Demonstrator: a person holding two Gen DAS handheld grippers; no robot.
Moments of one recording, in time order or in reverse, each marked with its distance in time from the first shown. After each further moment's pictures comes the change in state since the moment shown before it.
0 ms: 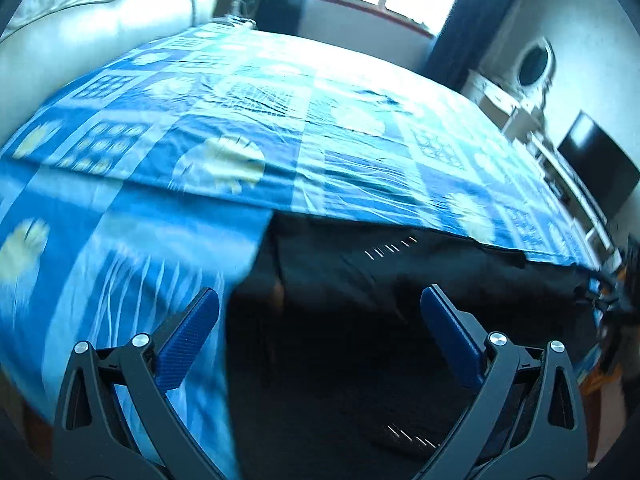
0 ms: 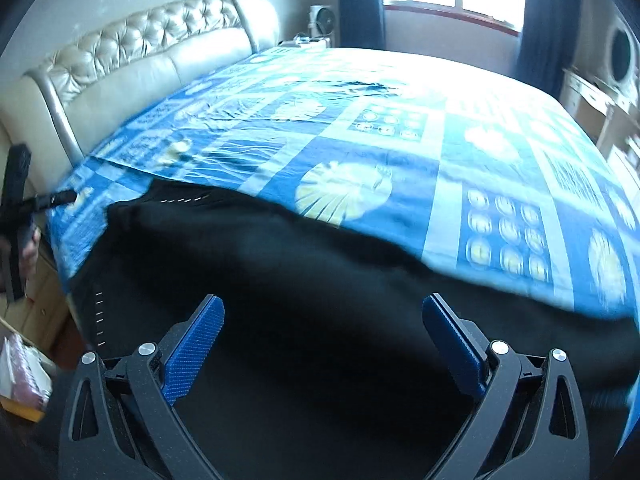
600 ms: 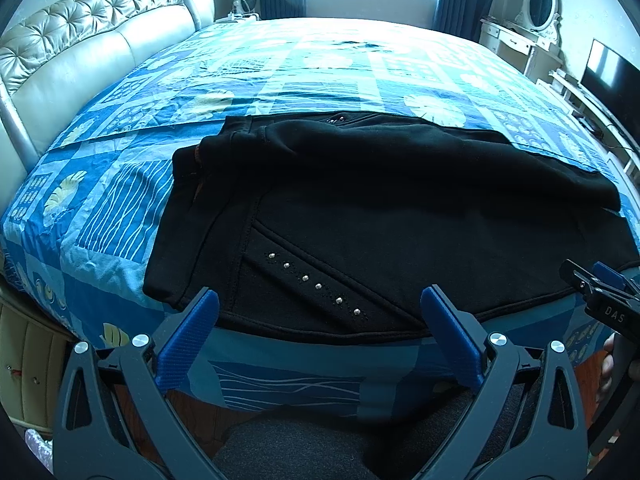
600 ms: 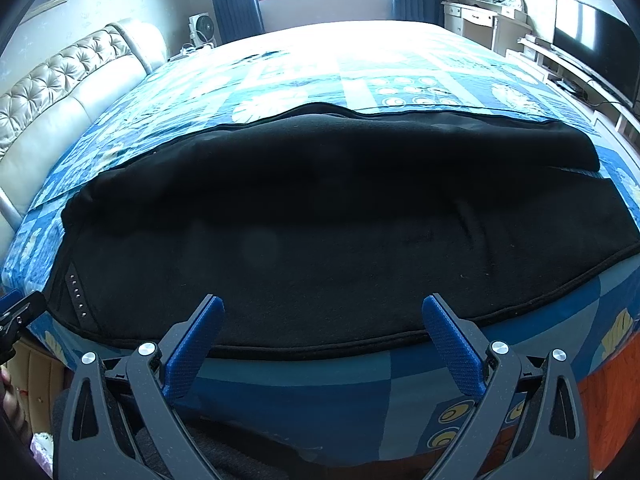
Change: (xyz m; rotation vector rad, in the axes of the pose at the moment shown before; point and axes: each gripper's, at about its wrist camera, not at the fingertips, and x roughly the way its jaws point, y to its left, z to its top) left arm -0.053 -0.155 -0.155 0.109 0.047 0.245; right arm -0.046 0.073 -0.157 0.398 -0.018 -0.247
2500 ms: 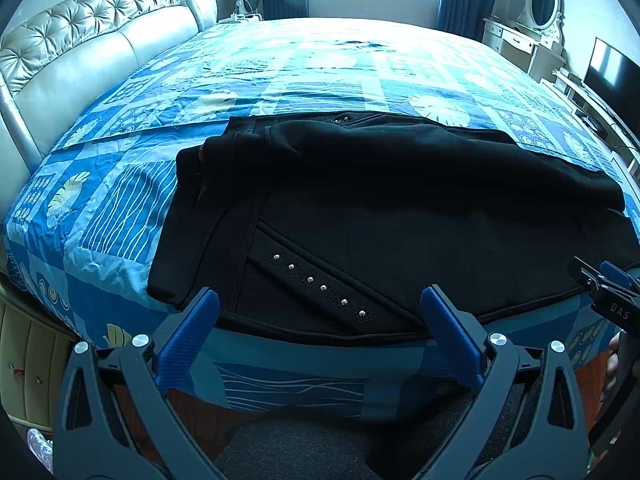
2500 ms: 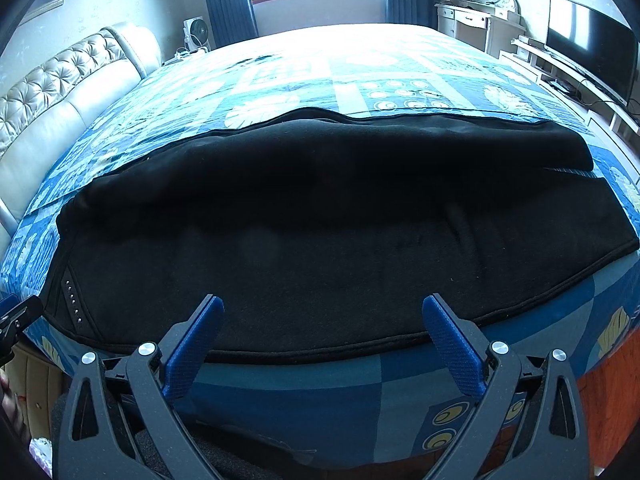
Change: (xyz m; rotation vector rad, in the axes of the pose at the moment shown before) left arm 0.002 0.003 0.000 -0.006 0.009 0.024; right arm 0.000 -0.006 -0.002 0.018 -0.027 -0.046
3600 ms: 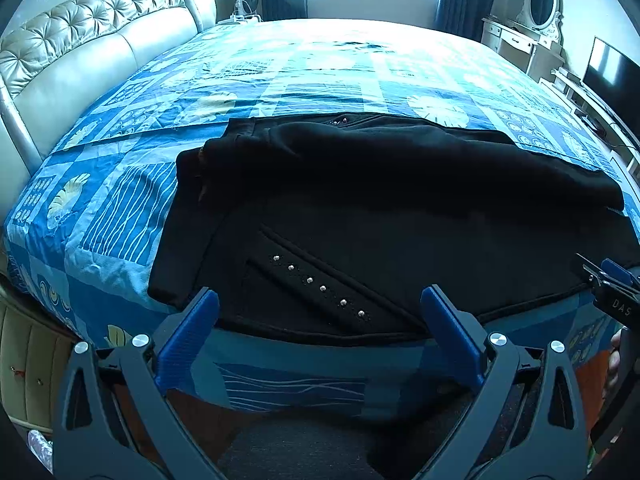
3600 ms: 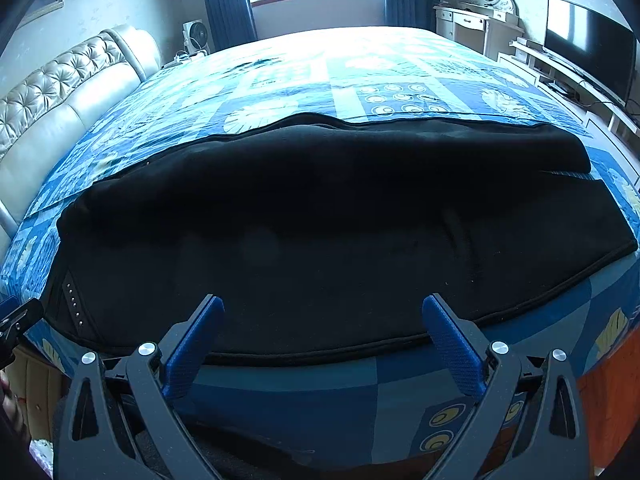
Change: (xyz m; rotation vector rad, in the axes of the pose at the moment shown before) left arm -0.002 -0.003 0.000 0.007 -0.004 0.000; right arm -0.003 -0.003 0.004 0.005 -0.008 -0.003
